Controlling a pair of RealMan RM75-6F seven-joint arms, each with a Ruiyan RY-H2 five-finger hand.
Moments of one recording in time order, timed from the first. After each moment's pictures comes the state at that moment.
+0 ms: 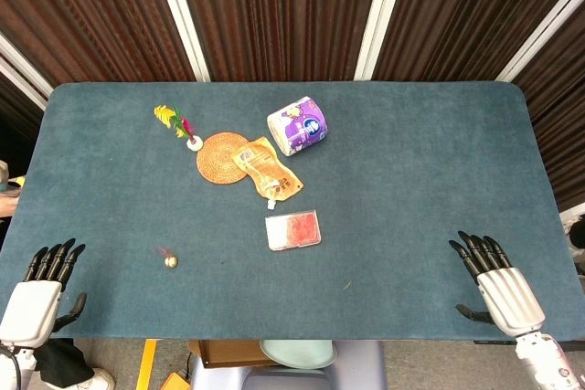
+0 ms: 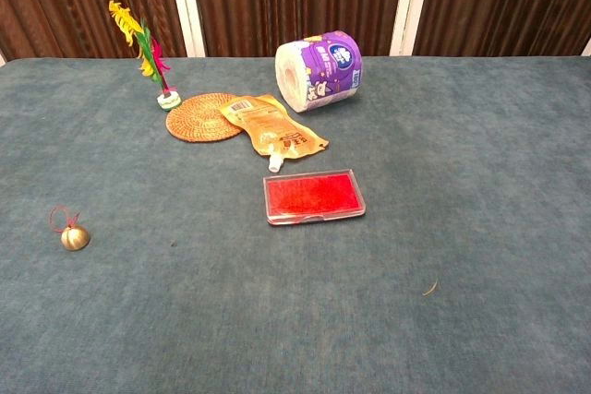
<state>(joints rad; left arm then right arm) -0.05 -1.15 0.04 -1.66 1.56 1.48 0.16 0.10 -1.09 -0.08 -1.67 -1.67 1.40 -0.06</state>
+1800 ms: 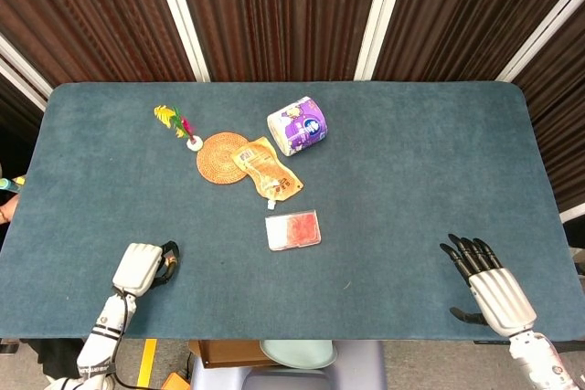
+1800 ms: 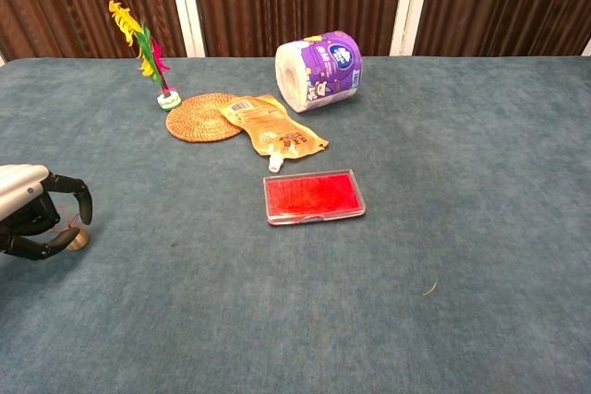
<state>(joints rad) -0.33 -1.62 -0.05 -1.25 1.48 1.21 0.11 0.12 -1.09 -0.09 -1.67 -1.68 1.37 -0.04</state>
